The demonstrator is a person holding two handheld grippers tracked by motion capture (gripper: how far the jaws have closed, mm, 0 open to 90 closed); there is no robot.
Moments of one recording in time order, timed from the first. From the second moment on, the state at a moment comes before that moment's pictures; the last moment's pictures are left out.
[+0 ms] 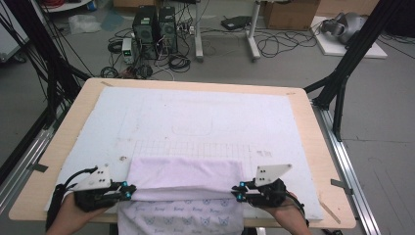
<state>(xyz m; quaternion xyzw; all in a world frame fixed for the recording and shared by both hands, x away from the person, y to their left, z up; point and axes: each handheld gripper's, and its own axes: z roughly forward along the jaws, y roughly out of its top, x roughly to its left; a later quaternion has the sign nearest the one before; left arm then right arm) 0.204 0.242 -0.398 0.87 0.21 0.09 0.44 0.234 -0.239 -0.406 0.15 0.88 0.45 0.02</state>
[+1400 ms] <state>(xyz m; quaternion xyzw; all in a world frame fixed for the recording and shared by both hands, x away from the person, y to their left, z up) 0.319 0.255 -0.446 0.84 0.34 0.12 0.40 0.318 -0.245 -0.445 0.28 0.87 0.41 0.09</state>
